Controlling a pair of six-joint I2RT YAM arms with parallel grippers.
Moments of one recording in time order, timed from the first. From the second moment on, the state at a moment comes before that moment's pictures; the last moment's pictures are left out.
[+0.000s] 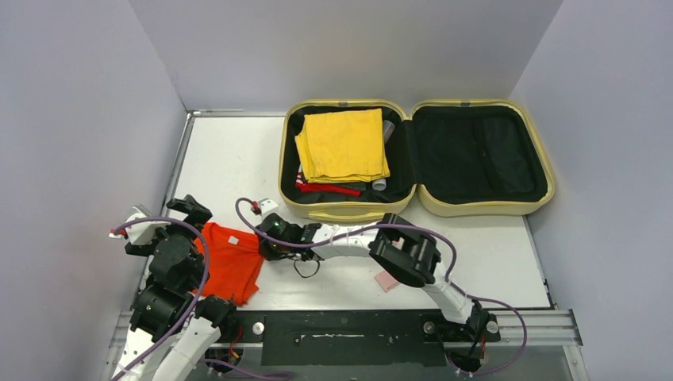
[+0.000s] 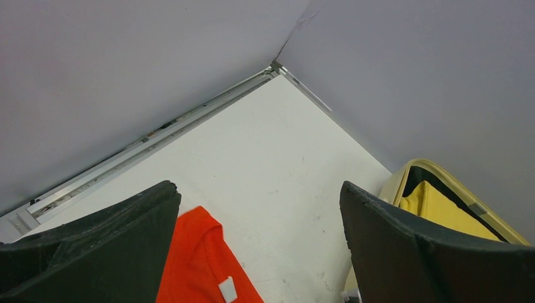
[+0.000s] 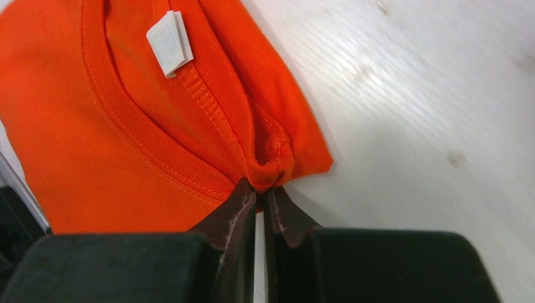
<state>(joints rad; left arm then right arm) -0.44 0.31 0.69 -0.46 -1.05 -0.54 1.18 2.26 1.59 -0.01 0.05 0.55</state>
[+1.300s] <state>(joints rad) -0.44 0.57 0.66 -0.39 -0.59 -0.44 1.05 1.67 0.97 -0.15 0.13 0.49</state>
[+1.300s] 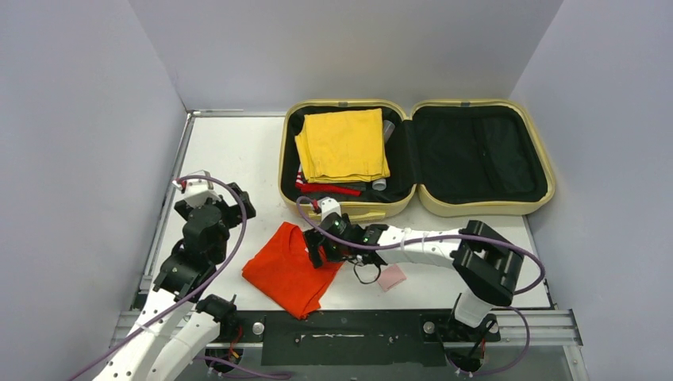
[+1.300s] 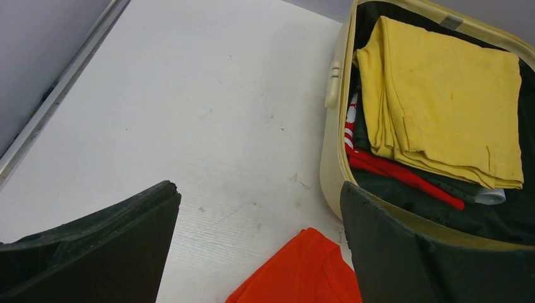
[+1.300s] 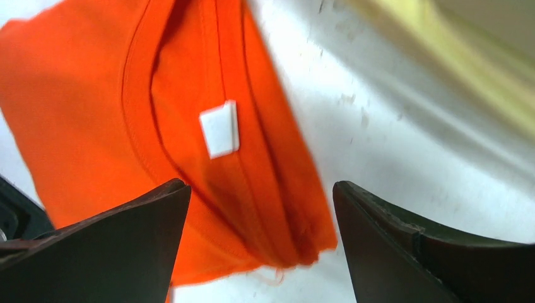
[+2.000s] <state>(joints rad) -0.44 0.69 0.66 -0.38 -0.48 -0.43 1.02 1.61 0.89 -0.17 0.18 0.60</state>
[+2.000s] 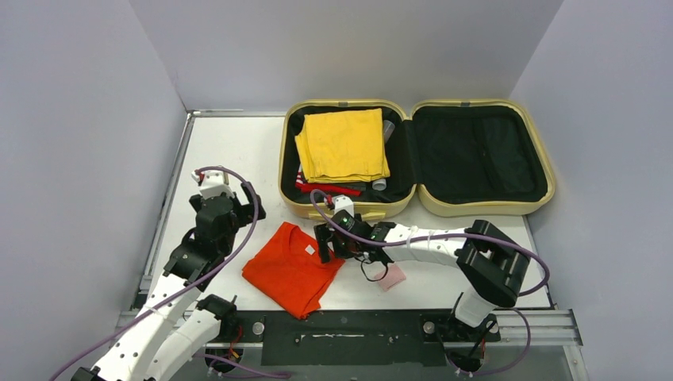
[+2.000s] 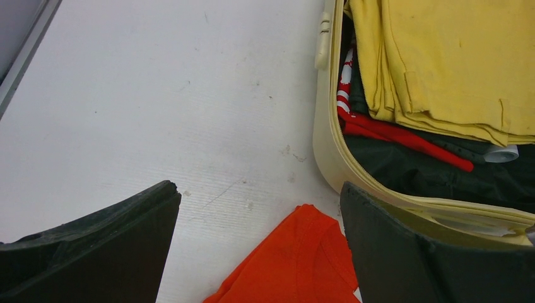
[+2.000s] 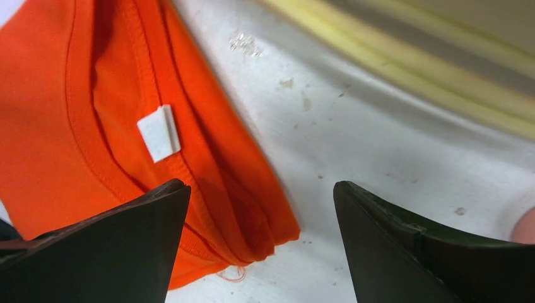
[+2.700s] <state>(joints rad) -0.44 0.68 0.66 -0.38 -0.46 -0.43 1.29 1.48 0.78 -0.23 0.13 0.73</state>
